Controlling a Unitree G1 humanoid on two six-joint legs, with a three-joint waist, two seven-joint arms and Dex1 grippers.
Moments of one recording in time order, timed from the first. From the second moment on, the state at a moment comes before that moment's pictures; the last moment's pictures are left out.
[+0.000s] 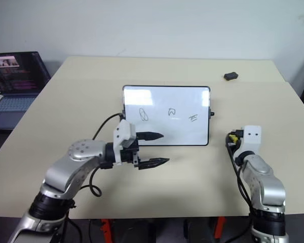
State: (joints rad) left arm -0.36 0.59 -0.17 -0.32 -0.43 0.49 -0.93; right arm -0.16 -0.31 -0.21 -0.31 0.29 0.73 0.12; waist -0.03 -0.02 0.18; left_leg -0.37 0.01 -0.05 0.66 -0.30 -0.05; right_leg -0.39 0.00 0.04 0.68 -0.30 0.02
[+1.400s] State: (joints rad) left arm -0.35 0.51 -0.13 -0.37 -0.31 0.52 -0.66; right arm -0.46 -0.20 0.06 0.24 -0.03 -0.03 0.20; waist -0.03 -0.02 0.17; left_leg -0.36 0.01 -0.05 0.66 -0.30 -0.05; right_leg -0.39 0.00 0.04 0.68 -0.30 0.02
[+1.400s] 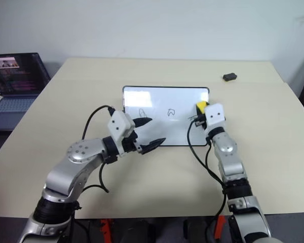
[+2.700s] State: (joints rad) left arm -0.30 0.53 -0.10 -0.36 -0.29 0.52 -0.66; right arm -0.35 -0.20 0.16 0.01 -0.08 0.29 0.31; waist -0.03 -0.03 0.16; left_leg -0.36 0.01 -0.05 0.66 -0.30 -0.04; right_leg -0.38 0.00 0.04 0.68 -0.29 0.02
